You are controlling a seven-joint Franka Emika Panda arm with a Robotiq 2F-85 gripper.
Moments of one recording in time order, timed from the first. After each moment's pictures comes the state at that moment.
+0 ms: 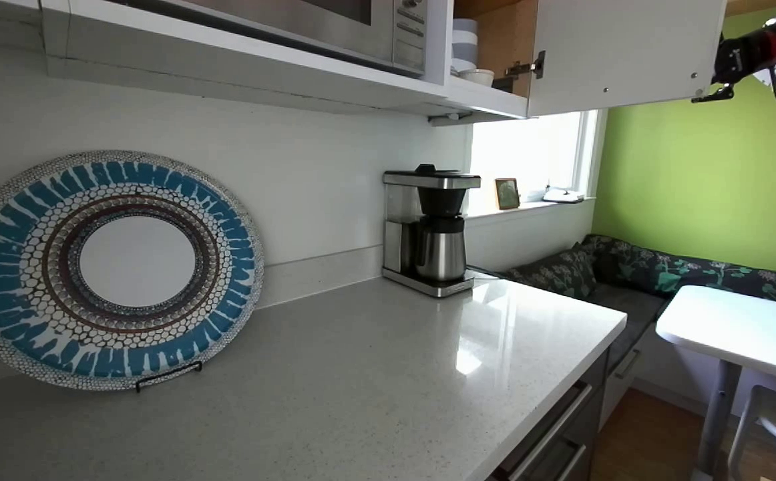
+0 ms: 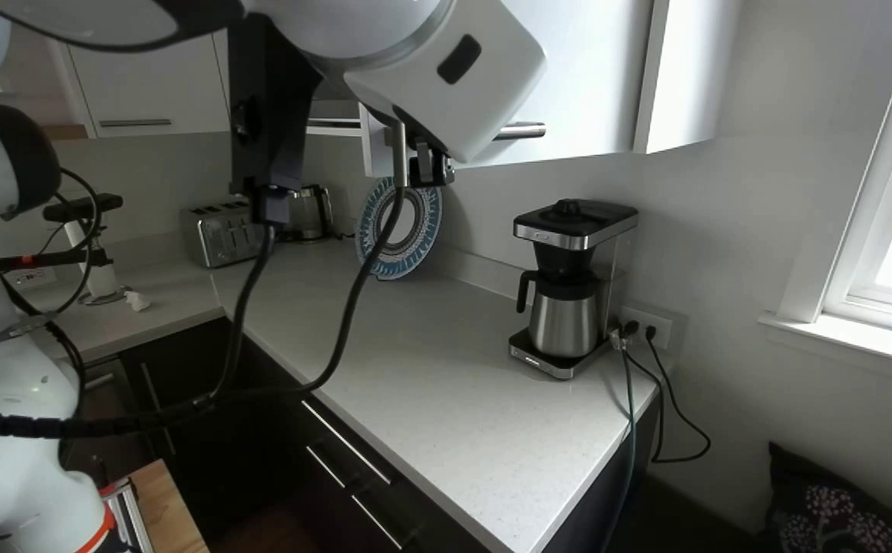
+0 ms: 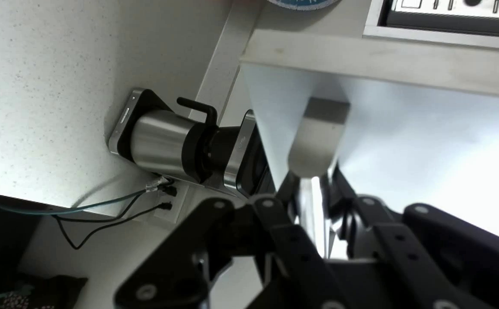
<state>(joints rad) -0.33 -0.01 -0.93 -1.47 1.15 1.25 -0.12</state>
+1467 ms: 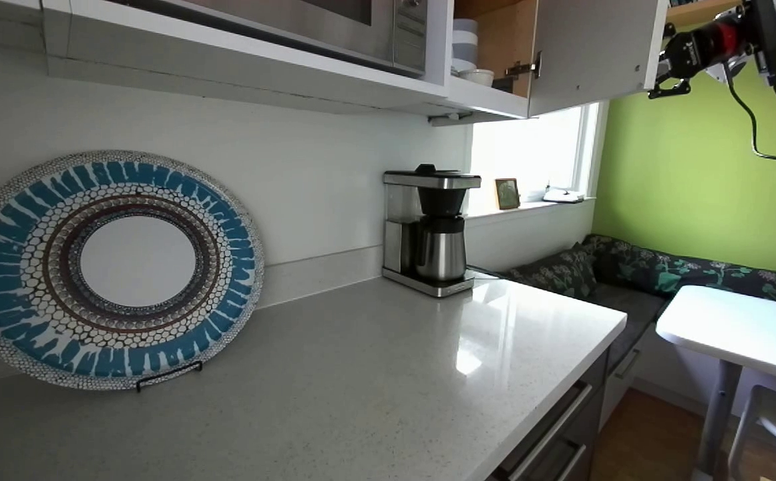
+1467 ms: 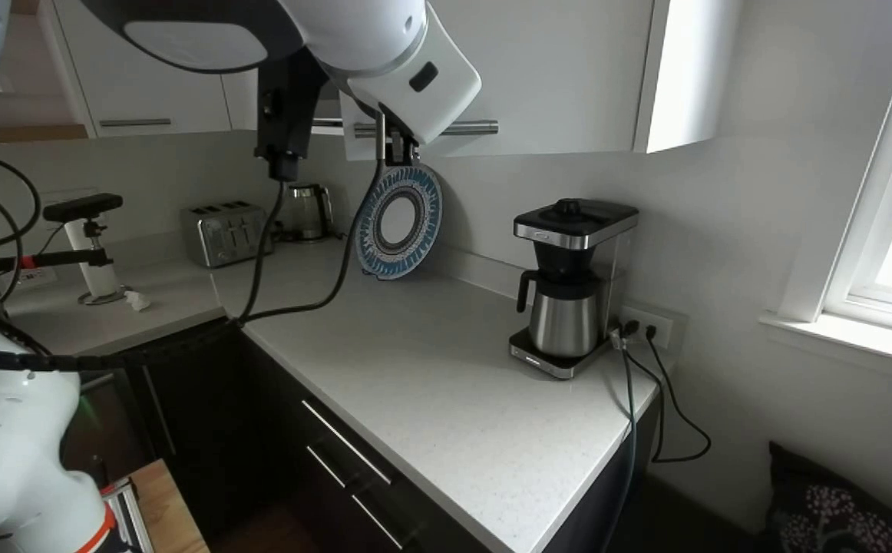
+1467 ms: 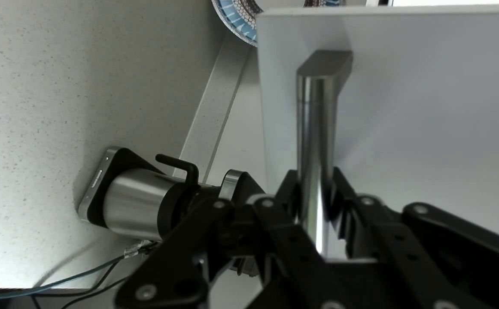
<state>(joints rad) -0.33 -0.23 -0.61 -1.66 1.01 1.46 0.03</state>
